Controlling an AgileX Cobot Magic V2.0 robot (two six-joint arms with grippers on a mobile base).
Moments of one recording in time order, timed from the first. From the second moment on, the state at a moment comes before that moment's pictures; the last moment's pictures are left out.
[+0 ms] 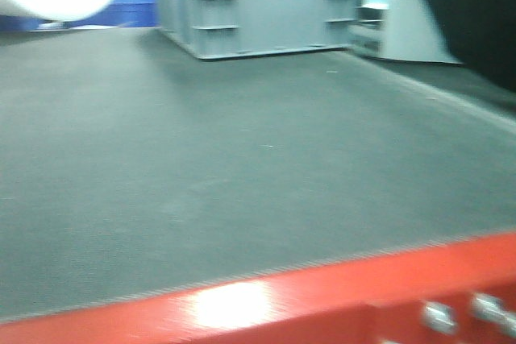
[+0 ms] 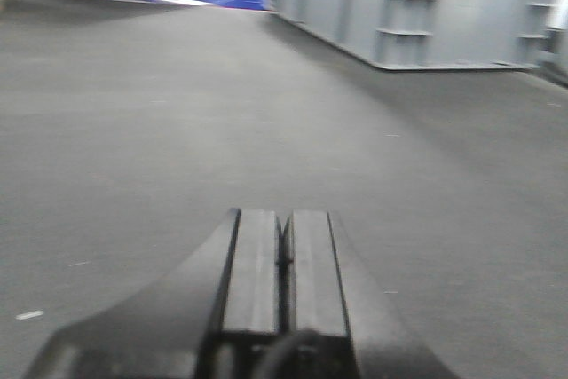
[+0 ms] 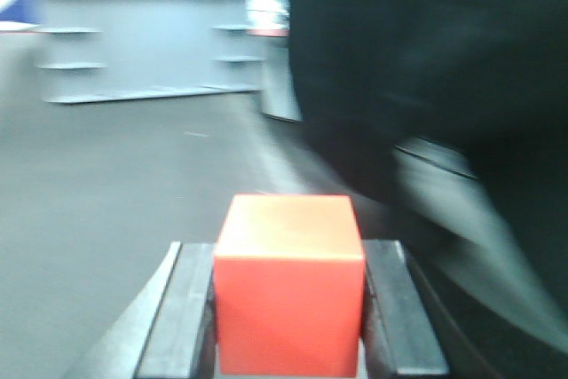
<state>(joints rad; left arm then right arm) -0.05 -0.02 0.03 -0.06 0.06 -0.02 -0.01 0.34 -0.32 0.05 0.09 -0.03</state>
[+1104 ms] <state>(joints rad) -0.05 -0.02 0.03 -0.06 0.06 -0.02 -0.01 0.34 -0.32 0.05 0.09 -0.03</state>
